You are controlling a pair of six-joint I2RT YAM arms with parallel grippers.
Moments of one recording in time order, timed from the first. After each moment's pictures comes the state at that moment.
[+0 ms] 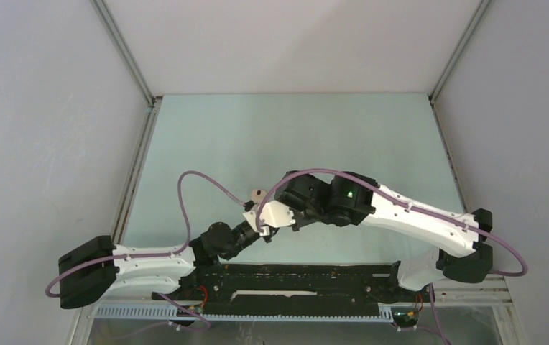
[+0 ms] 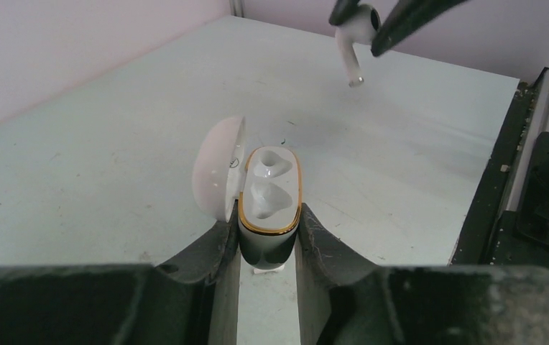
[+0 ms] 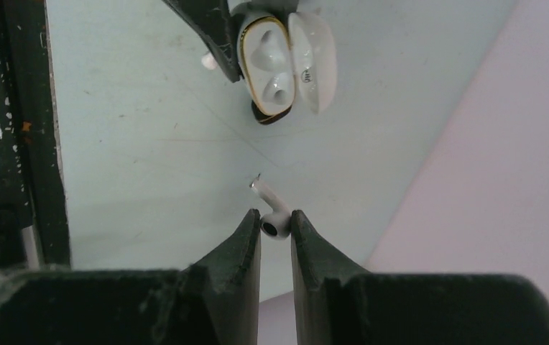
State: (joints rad) left arm -1.17 0.99 0.21 0.89 -0.22 0.07; right arm 1.26 1.45 1.61 -1.23 0.30 -0.74
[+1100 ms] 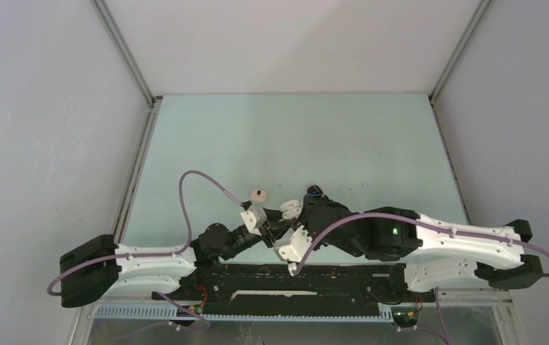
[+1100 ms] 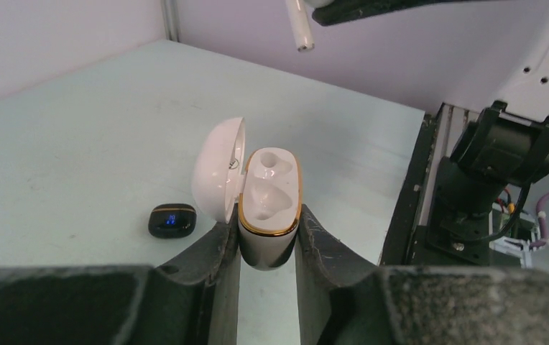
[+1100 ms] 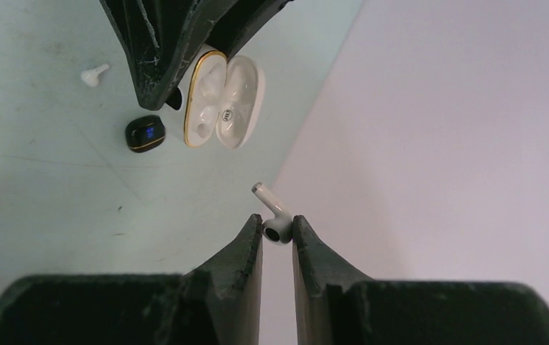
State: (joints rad) left arm -1.18 1.03 0.19 0.99 -0.09 -0.05; right arm 1.45 1.15 1.25 -0.87 0.52 -1.12
